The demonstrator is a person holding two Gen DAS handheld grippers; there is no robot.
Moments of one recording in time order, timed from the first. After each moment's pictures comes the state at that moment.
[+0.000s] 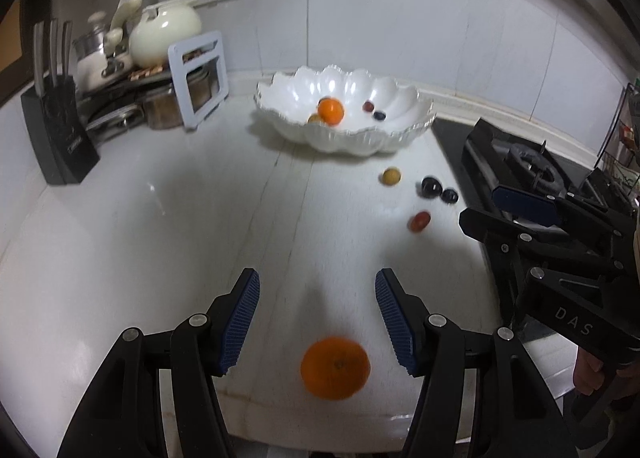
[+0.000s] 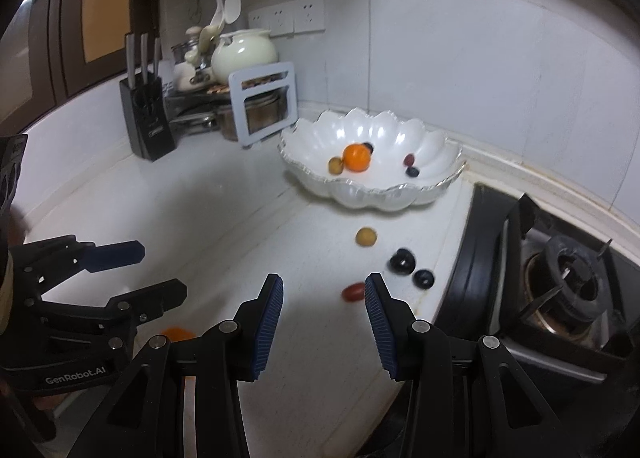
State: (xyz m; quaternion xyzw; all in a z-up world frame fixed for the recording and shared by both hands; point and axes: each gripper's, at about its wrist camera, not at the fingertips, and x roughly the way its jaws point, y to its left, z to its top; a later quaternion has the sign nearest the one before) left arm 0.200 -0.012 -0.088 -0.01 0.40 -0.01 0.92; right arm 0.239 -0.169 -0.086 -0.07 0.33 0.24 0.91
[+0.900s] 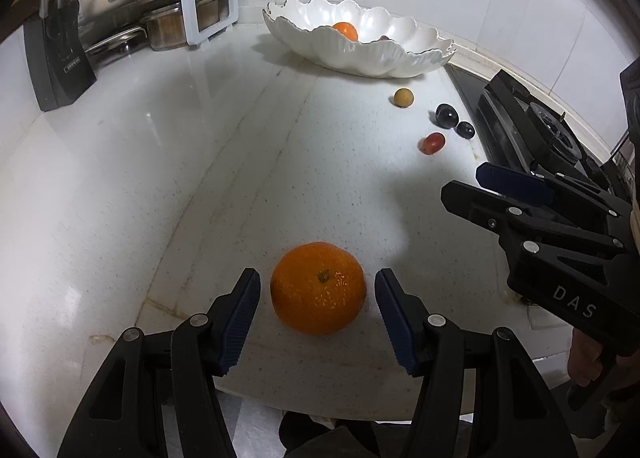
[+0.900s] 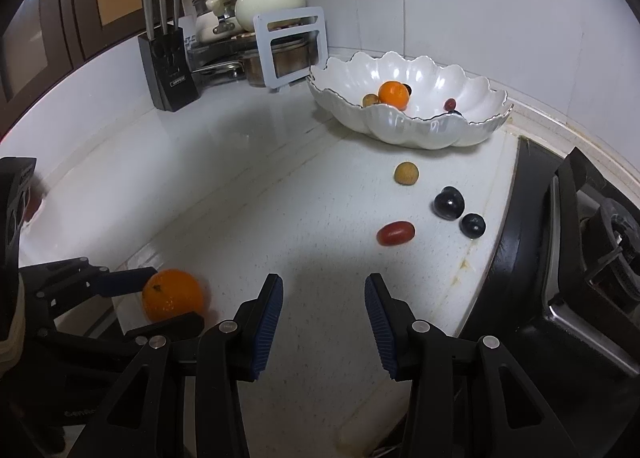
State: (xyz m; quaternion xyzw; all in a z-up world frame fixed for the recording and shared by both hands) left arm 0.190 -0.018 -0.141 -0.05 0.47 0.00 0.88; right arm 0.244 -0.162 -0.128 -0.08 0.39 0.29 0.87
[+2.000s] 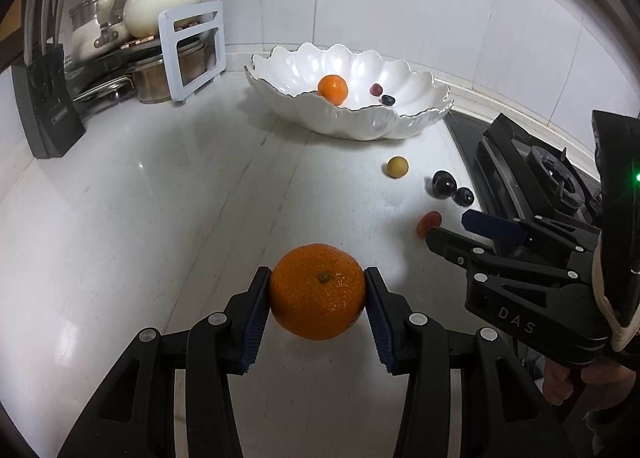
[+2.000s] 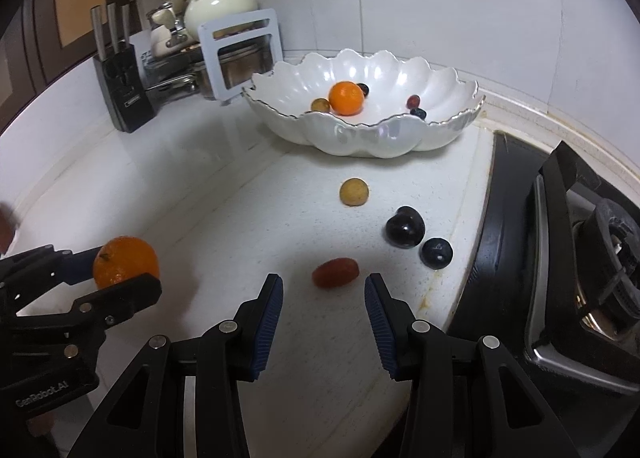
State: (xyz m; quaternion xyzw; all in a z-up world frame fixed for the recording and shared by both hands) left arm 0.239 -0.023 -0.120 -0.04 0.41 0.00 0.91; right arm 0.300 -0.173 -0.140 -0.06 0.40 0.24 0.88
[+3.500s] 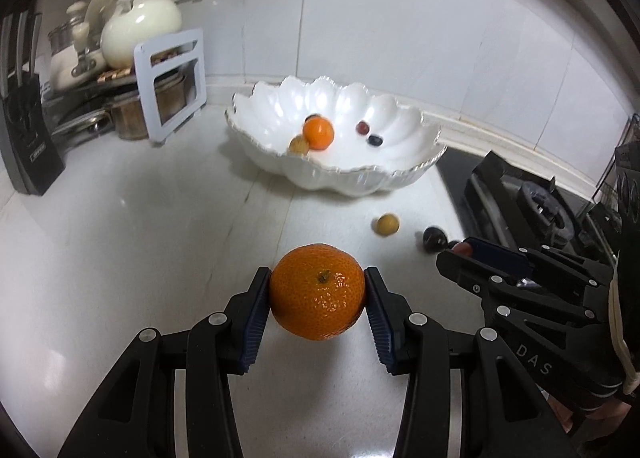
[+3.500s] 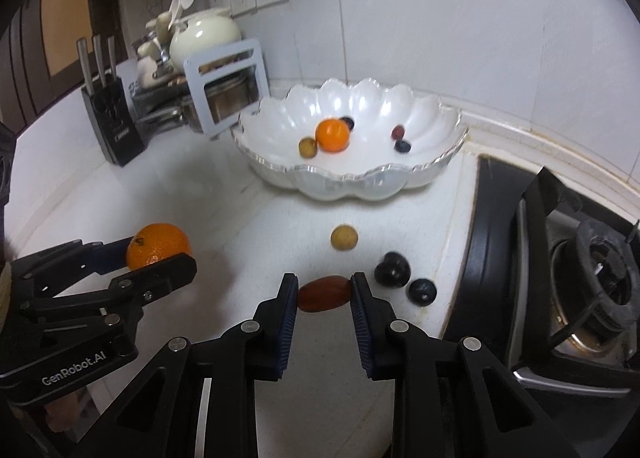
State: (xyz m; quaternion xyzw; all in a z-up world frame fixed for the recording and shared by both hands) left arm 0.275 -0.015 -0.093 -0.04 0.37 -0.04 0.93; right arm 0.306 -0.170 -0.106 -0.03 0.37 0.22 0.90
